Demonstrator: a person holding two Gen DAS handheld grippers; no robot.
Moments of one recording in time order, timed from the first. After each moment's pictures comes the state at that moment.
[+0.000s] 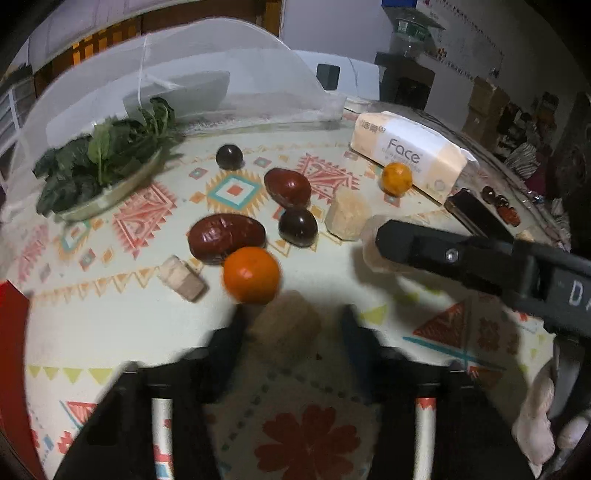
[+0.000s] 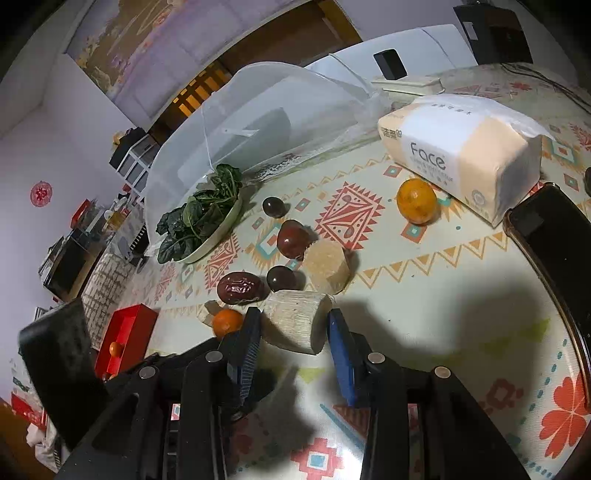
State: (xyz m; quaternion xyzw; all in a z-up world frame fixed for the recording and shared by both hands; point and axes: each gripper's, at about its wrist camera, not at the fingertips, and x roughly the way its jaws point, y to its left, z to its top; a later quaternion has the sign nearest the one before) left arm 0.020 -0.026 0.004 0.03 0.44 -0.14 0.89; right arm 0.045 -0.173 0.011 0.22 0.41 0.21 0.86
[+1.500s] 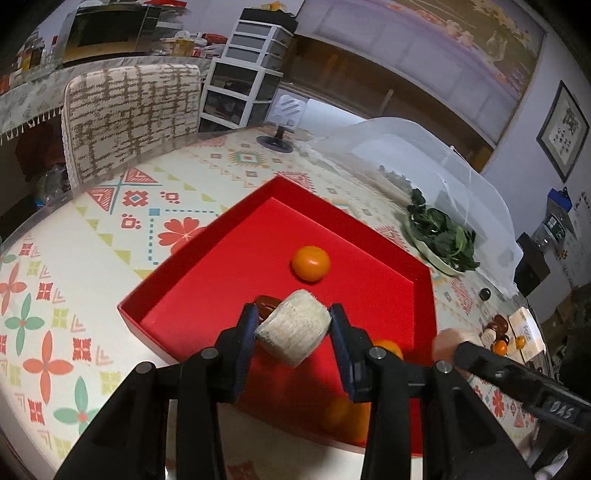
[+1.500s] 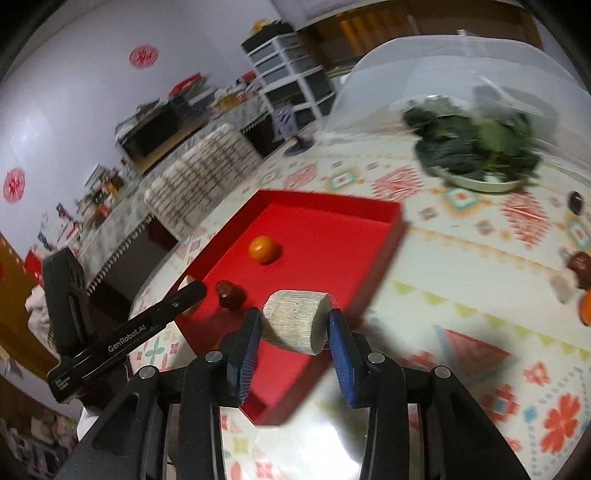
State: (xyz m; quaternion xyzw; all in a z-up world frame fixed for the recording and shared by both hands) left arm -0.152 0.358 0.041 -0.25 0.33 0.14 0.90; right arm -0.040 0.154 0.049 0.04 0.44 0.43 0.79
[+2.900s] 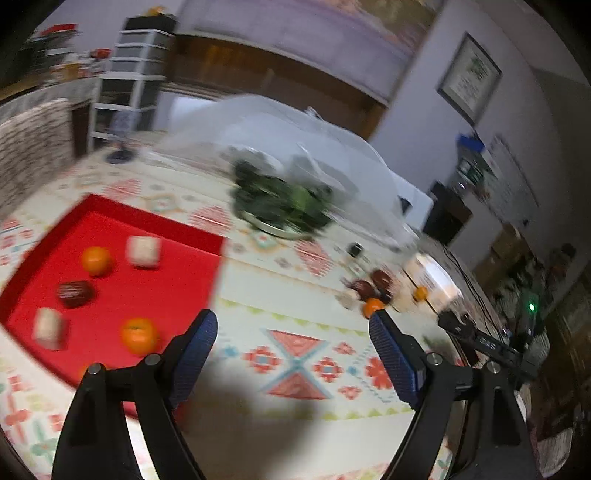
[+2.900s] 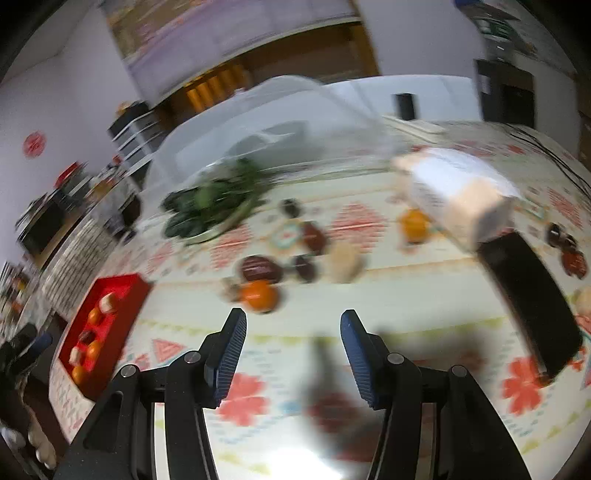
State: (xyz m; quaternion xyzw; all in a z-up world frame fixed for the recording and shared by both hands) left arm -0.113 0.177 0.102 -0.19 0.33 -0.06 0.92; right arm 0.001 -0.163 0.048 0.12 0.40 0.16 0.89
